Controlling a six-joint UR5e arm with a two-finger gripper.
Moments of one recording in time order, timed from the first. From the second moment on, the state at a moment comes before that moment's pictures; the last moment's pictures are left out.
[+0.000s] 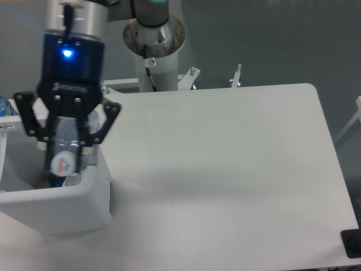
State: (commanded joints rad) arm 2.11 -1.81 -1.25 -0.83 1.29 0.03
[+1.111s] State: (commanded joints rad) arm 2.19 -1.85 -1.26 -0.84 1.45 0.30
